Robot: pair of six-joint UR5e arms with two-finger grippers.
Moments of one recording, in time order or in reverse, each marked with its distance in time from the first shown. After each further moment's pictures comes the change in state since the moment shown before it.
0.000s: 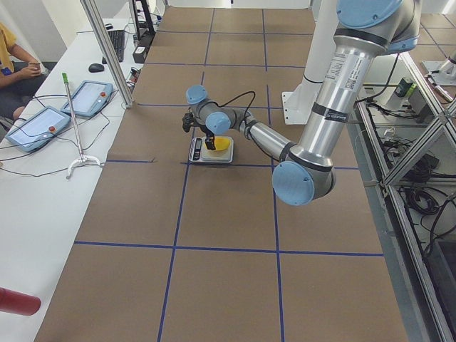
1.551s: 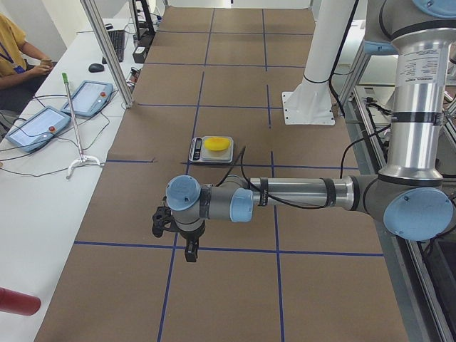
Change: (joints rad) left arm -0.637 0.293 0.168 0.121 0.007 0.801; right arm 0.000 0.000 0.000 0.000 0.000 0.000
